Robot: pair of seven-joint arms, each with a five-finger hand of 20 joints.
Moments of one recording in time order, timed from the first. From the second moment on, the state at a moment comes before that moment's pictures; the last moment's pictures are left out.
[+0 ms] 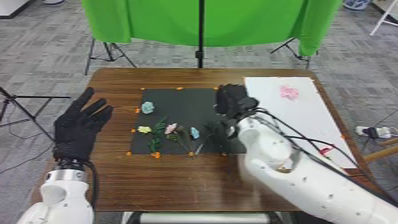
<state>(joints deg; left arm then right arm) 121.5 -62.6 -93.0 -123.3 34.9 15.5 16.3 -62.7 -54.6 33.0 -99.5 -133.5 8.3 32.3</state>
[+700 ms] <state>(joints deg) 120.8 -63.6 -93.3 -123.3 36.2 15.1 13.7 -66.8 -57.8 36.4 -99.4 -138.5 -3.7 32.3</state>
